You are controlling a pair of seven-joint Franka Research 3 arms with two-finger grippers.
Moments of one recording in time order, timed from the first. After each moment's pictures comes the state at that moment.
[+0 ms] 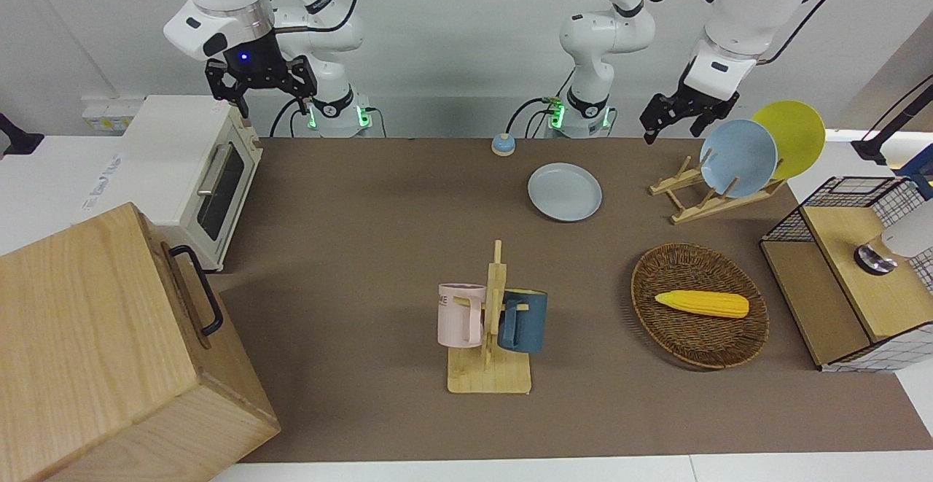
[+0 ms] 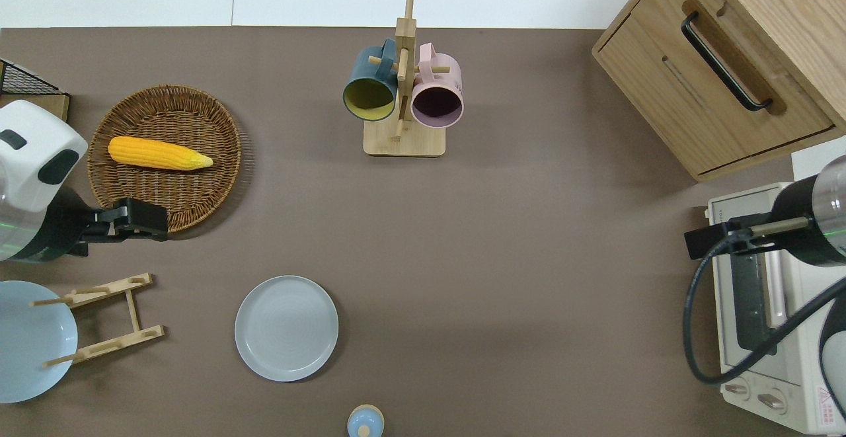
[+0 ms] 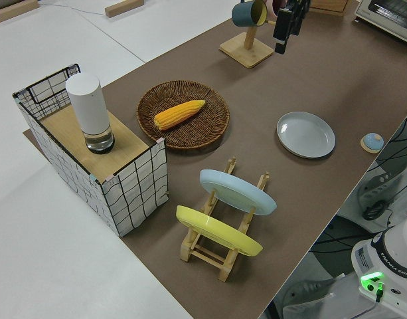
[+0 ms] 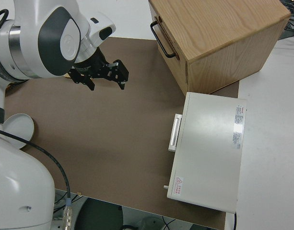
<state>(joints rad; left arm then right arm) 0.06 -0.13 -0.14 -1.79 -0.03 1.51 -0.24 -0.05 -0.06 0.16 -1.54 -0.04 1.40 0.01</state>
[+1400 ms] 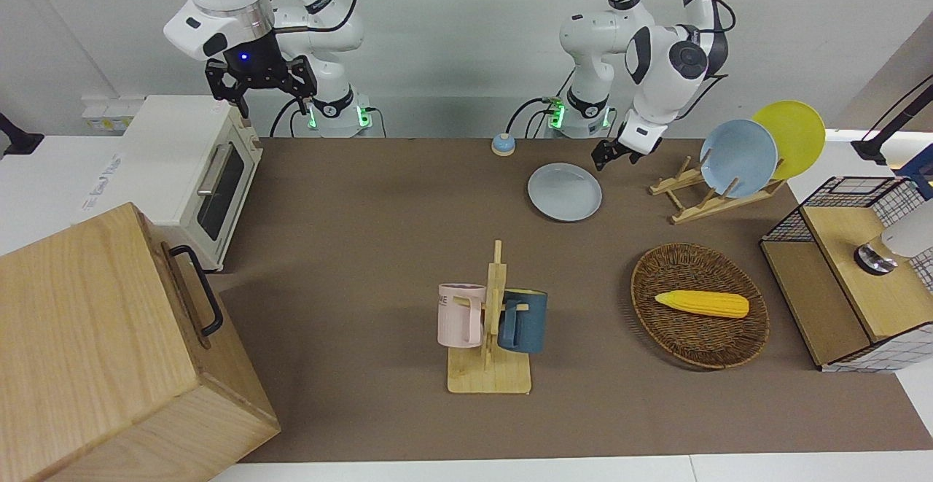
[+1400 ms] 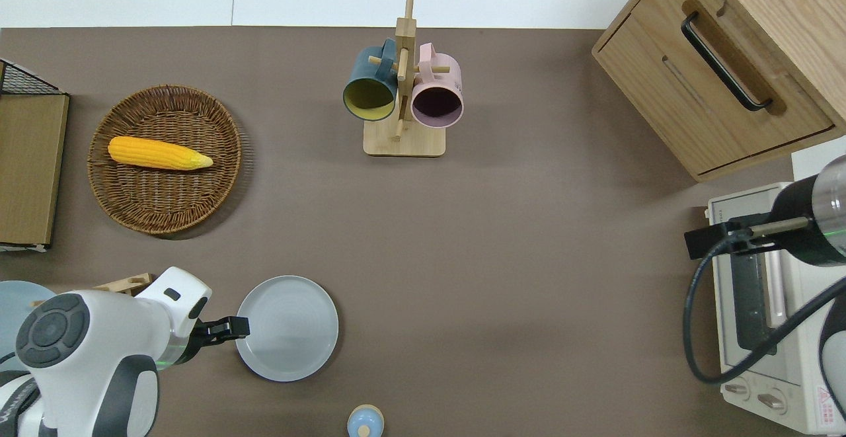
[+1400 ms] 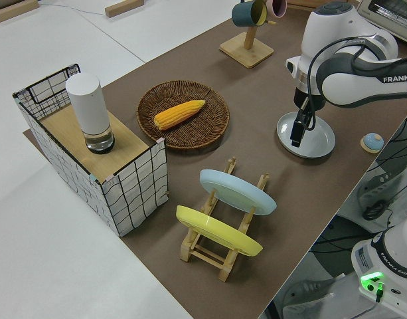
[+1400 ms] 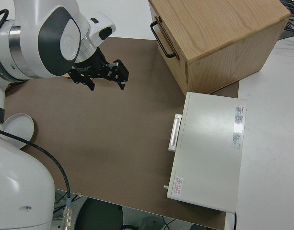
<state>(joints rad) 0.05 -0.32 -0.16 -2.58 -0.13 2.11 -0.23 -0.05 -0.06 0.16 -1.54 -0.04 1.40 0.01</state>
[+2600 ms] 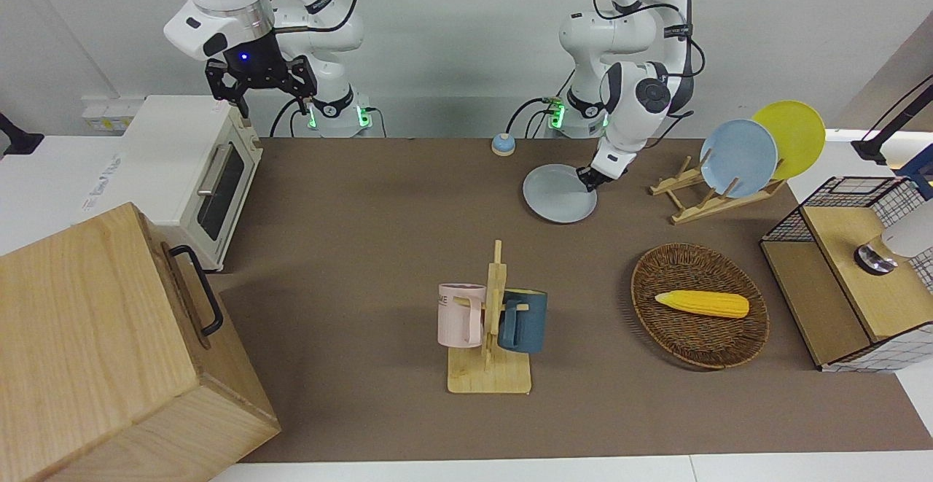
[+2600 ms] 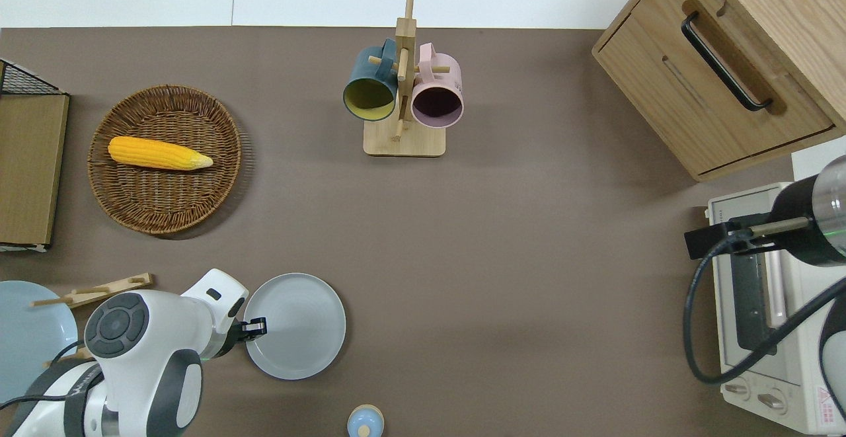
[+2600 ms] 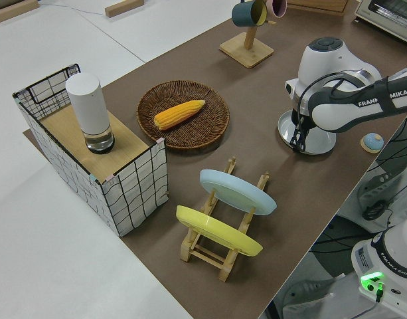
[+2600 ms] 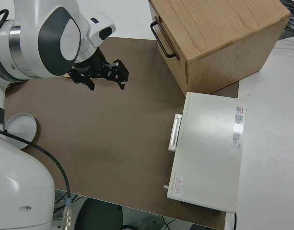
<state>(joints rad) -0.02 -0.20 -0.16 -2.64 -0.16 2.29 -0.23 -0.05 -0.06 0.16 -1.54 -0.04 1.40 0.01</state>
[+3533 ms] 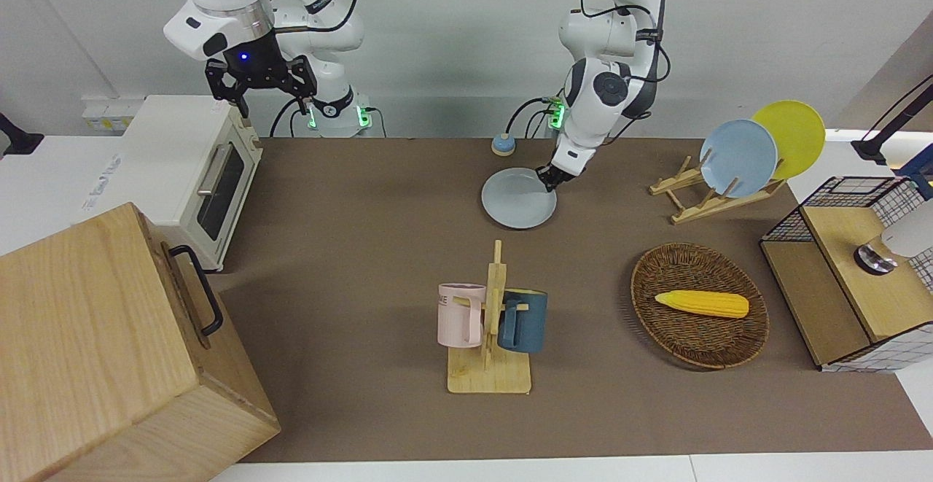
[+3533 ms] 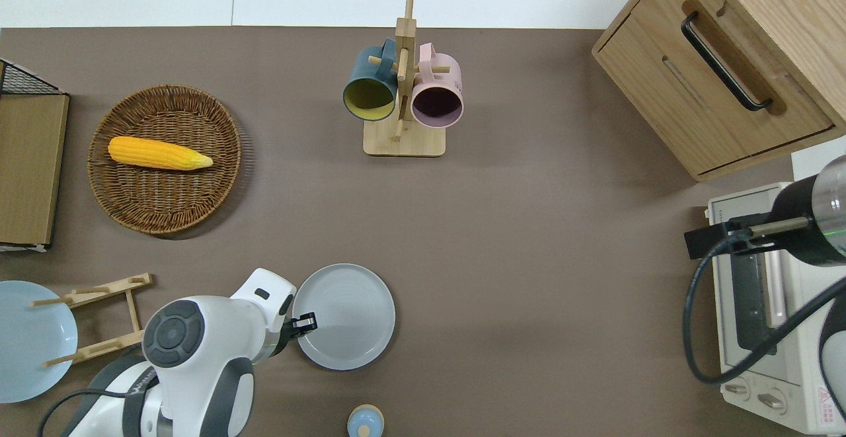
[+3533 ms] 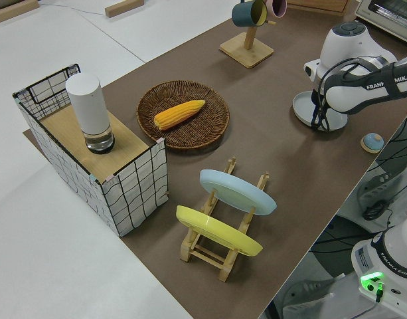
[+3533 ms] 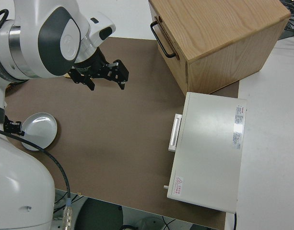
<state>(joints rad) -0.28 -0.16 -0.16 -2.58 -0.30 2.37 -0.48 -0.05 -0.06 0.16 -1.54 -0.04 1.40 0.01</state>
